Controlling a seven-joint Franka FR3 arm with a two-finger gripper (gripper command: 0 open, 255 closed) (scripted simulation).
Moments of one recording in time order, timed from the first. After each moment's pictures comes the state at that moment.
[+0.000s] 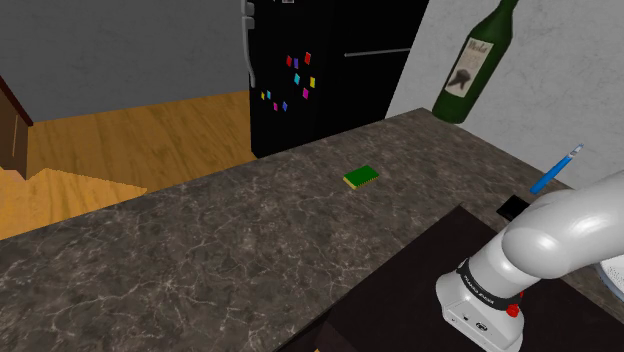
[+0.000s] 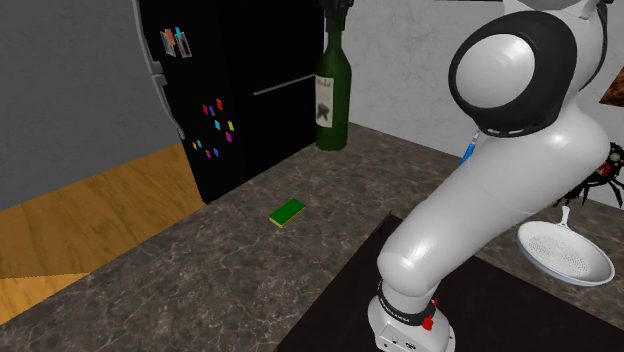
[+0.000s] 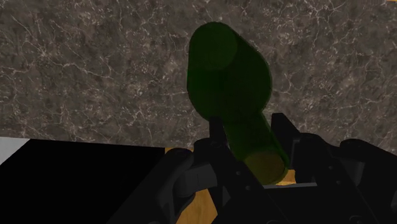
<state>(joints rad) -0.11 -0.33 -0.20 -1.33 -0.06 1.04 -0.42</state>
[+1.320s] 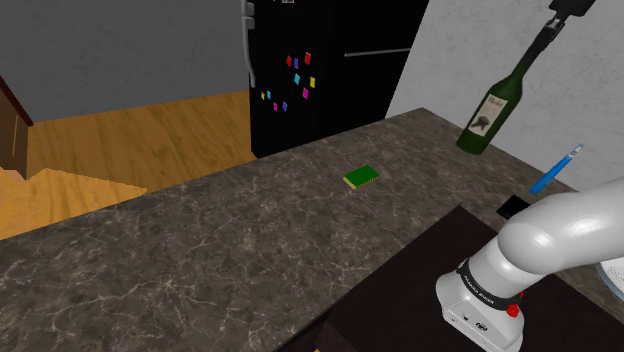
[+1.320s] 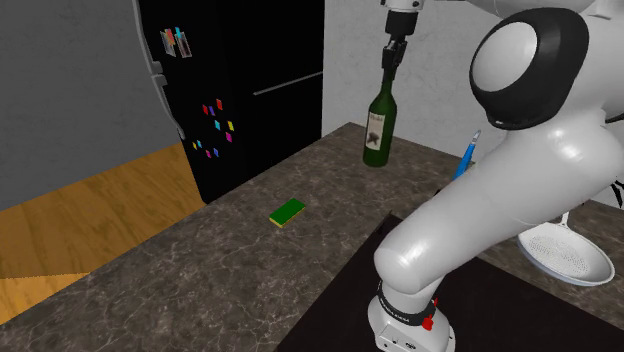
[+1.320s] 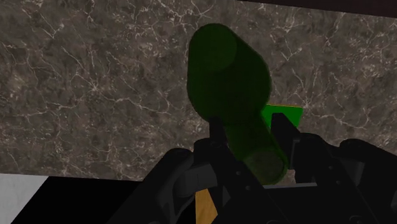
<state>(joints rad) -0.20 -0.40 -0.55 -1.76 -0.17 1.45 -0.84</state>
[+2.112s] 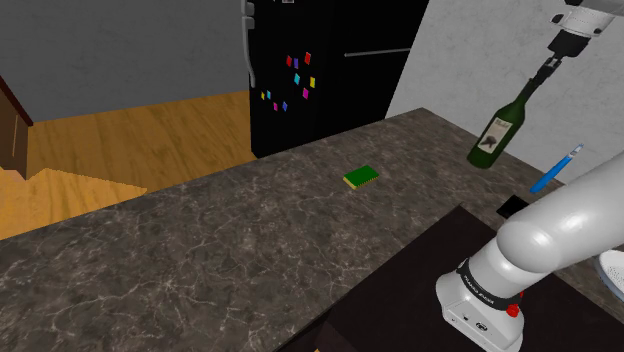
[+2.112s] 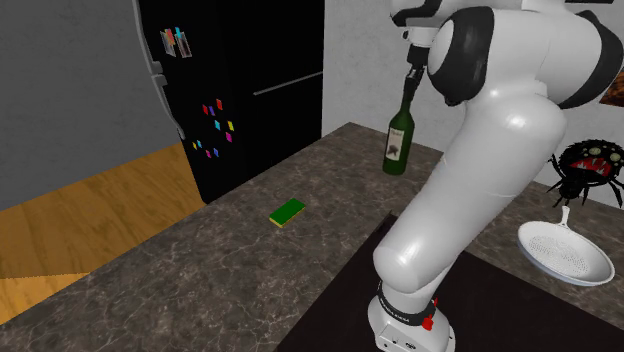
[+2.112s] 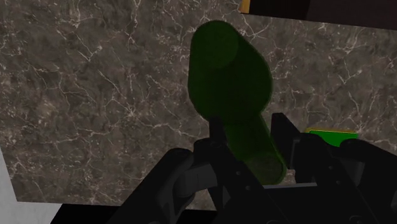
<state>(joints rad) -0.23 -0.17 -0.83 -1.78 -0.08 1.68 -1.13</state>
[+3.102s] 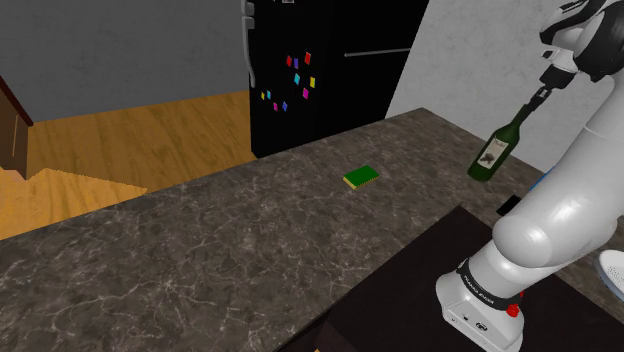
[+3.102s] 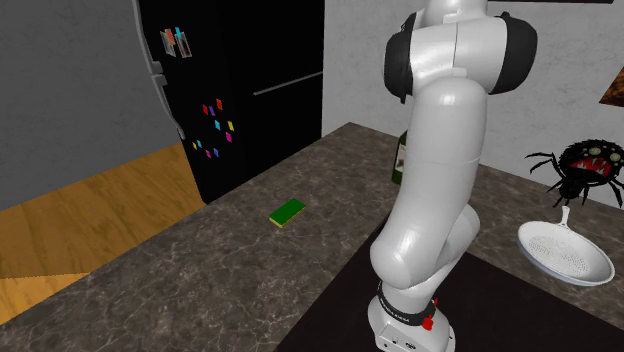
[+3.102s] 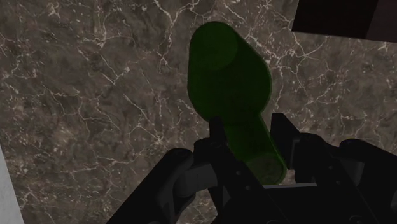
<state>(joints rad) -0.33 0.17 -0.96 -1.76 0.19 1.86 -1.43</state>
